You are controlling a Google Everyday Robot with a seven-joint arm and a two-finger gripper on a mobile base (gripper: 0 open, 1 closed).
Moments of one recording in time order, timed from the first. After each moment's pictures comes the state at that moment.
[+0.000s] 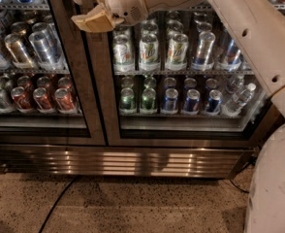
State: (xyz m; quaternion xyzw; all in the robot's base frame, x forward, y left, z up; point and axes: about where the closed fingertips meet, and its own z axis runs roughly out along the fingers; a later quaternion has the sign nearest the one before) arm 0.580 0.134 1.025 -0.70 0.42 0.35 0.46
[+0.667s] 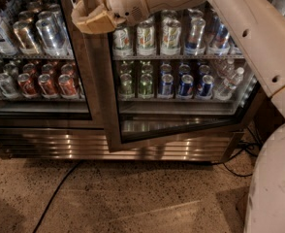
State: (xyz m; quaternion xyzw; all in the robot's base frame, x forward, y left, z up) arm 0.580 0.134 1.025 -0.70 0.42 0.35 0.46
